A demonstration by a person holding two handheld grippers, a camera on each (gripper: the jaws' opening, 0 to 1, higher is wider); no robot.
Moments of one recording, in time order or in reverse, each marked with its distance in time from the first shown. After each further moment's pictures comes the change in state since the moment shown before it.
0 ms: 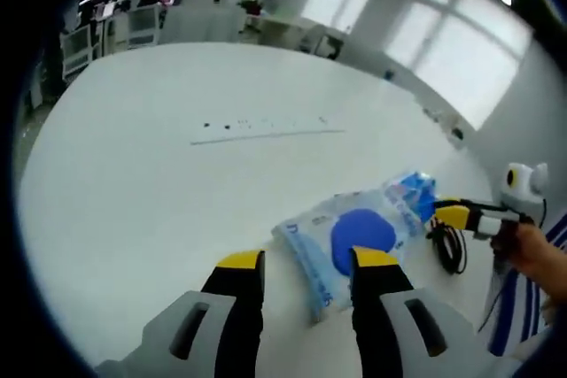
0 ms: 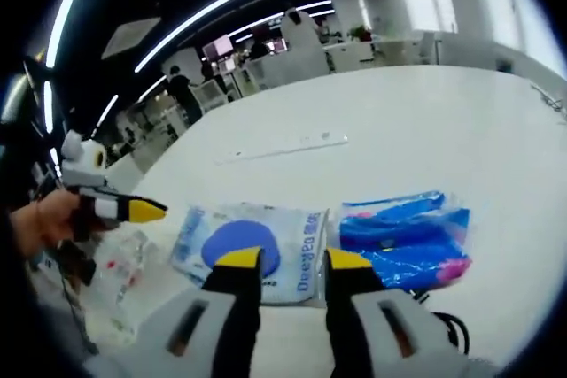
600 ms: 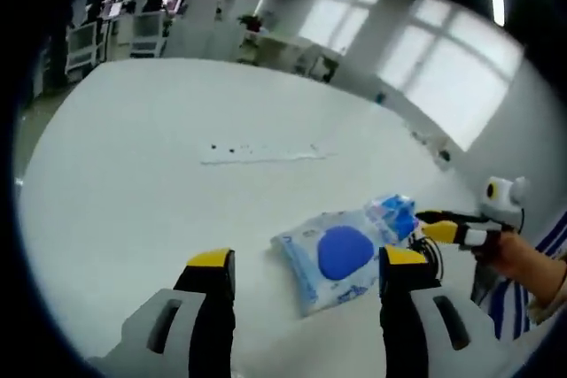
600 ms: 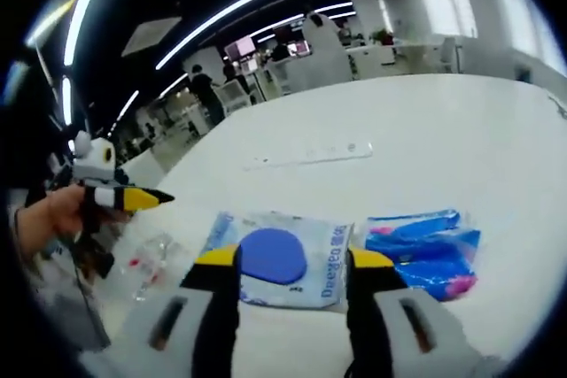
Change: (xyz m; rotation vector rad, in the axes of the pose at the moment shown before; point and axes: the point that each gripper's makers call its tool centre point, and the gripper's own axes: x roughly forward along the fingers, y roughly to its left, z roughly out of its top) left arm -0.043 -0.002 0.020 -0.065 -0.101 -0.067; right arm -0.011 0.034 0.016 -0.042 -0.004 0.115
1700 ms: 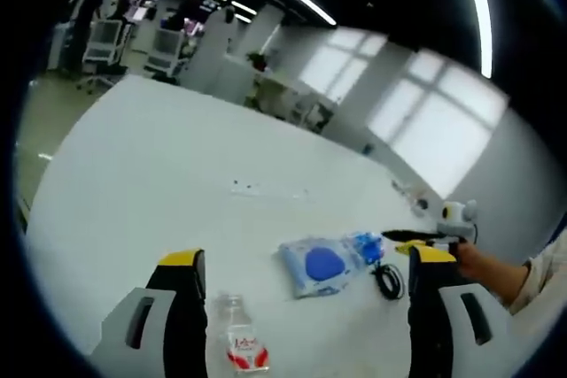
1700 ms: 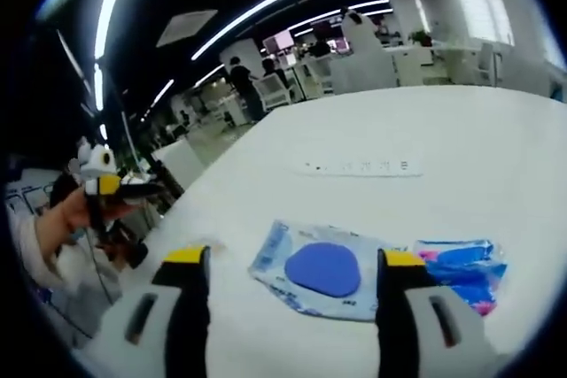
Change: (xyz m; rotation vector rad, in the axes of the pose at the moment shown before) left arm -0.138 0.012 0.019 -0.096 -0.212 -0.061; right arm -0.009 0.063 0.024 -0.077 0.045 0.173
